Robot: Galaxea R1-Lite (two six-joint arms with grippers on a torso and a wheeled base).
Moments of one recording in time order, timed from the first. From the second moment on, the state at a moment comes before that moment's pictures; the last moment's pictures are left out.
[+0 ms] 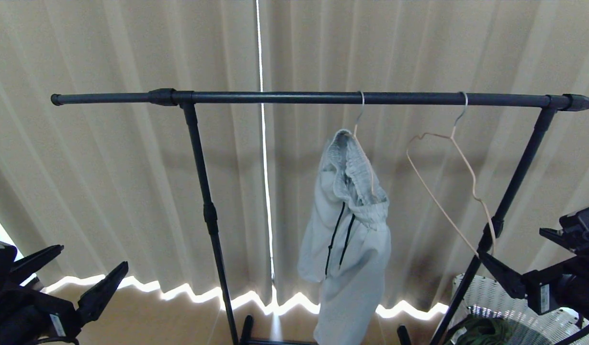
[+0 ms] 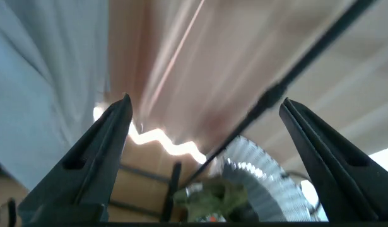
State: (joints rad) left arm -0.09 1.09 -0.04 -0.91 -0.01 0.22; right arm 0.33 1.17 -0.25 -0.61 -0.31 -0.19
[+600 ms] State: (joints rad) left arm -0.10 1.16 -0.01 -0.91 -0.01 0.22; right arm 0.32 1.12 -0.17 -0.61 -0.31 -0.20
